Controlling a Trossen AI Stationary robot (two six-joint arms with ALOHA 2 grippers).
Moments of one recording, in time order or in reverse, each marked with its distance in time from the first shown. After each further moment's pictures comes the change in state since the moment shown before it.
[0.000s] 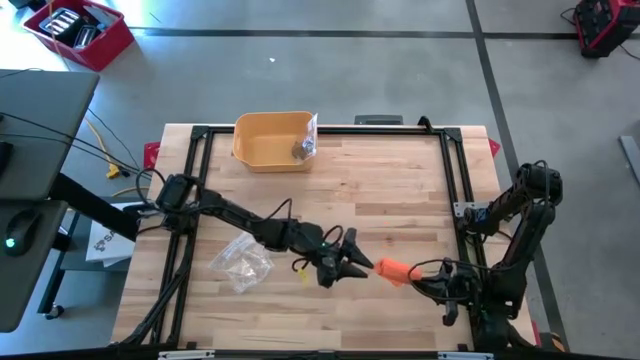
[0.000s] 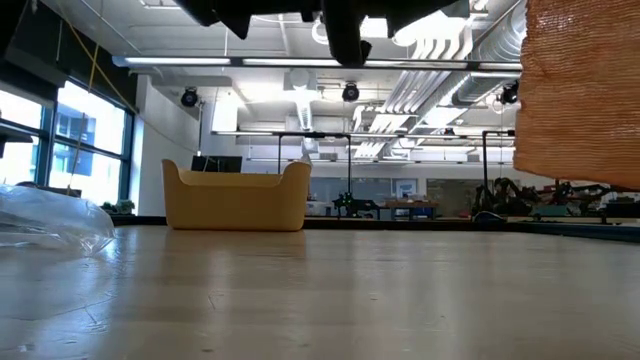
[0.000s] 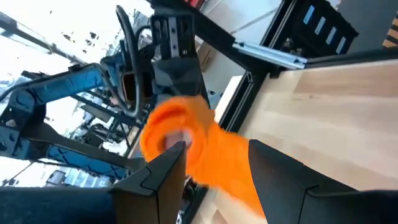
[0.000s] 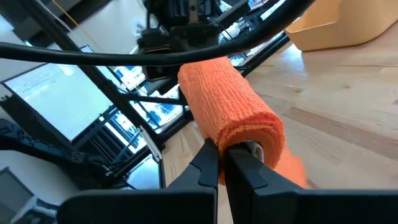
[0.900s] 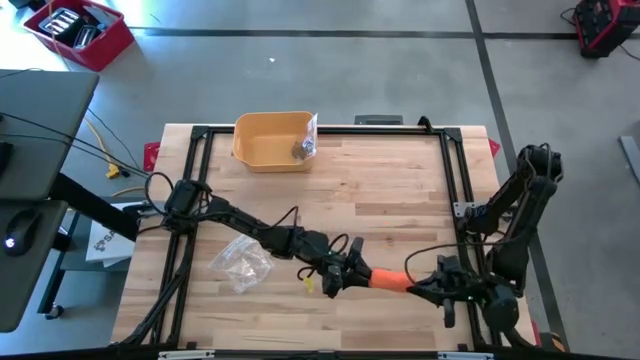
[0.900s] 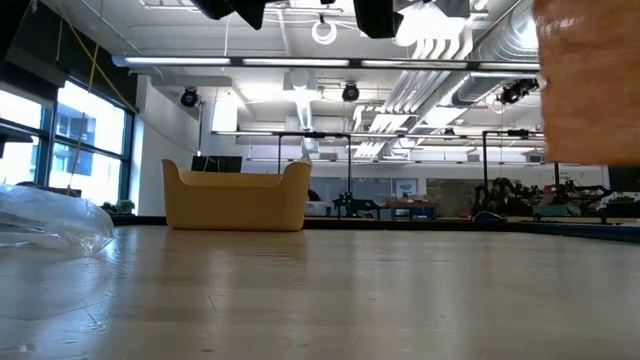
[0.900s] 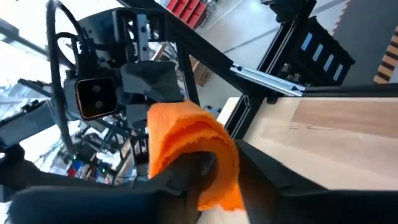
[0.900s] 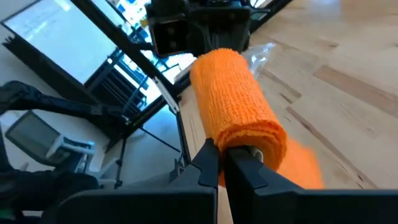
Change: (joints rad) left arm -0.039 0.080 0.095 0.023 0.015 -0.053; right arm -0.144 -0.219 0.000 0.286 -0.384 -0.512
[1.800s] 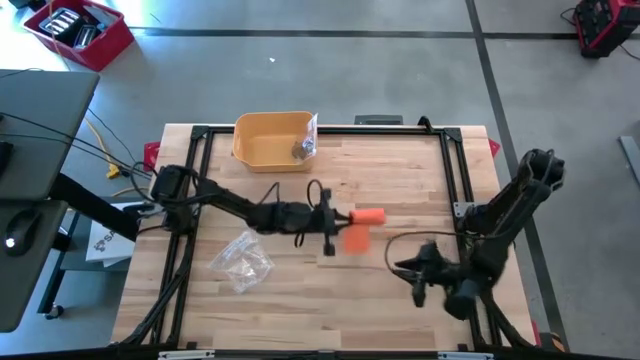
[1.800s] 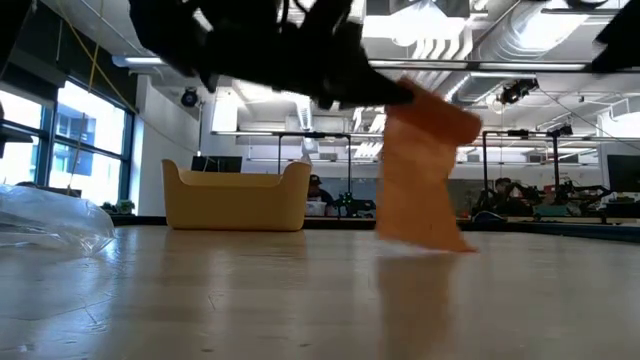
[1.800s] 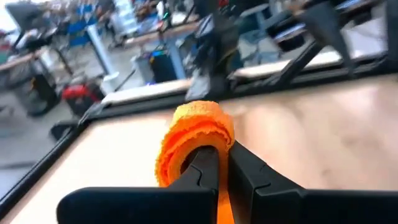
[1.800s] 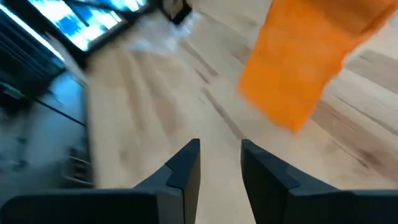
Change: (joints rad) left arm 0.172 -0.151 -0.348 0.118 -0.351 -0.780; right arm -0.193 0.052 -0.001 -0.318 -0.219 0.085
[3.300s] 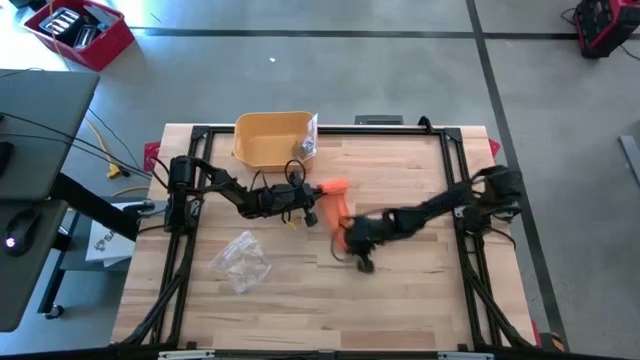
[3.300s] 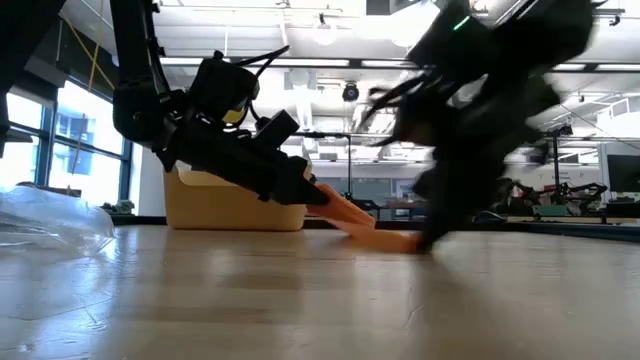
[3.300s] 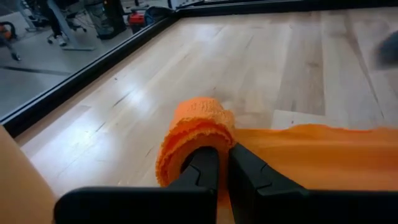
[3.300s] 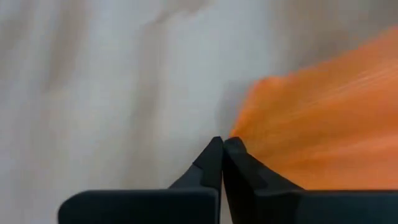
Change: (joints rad) left arm 0.240 0.089 -0.337 0.261 -0.075 -0.143; right arm -0.764 0.455 -0.006 0.547 -0.993 -1.121
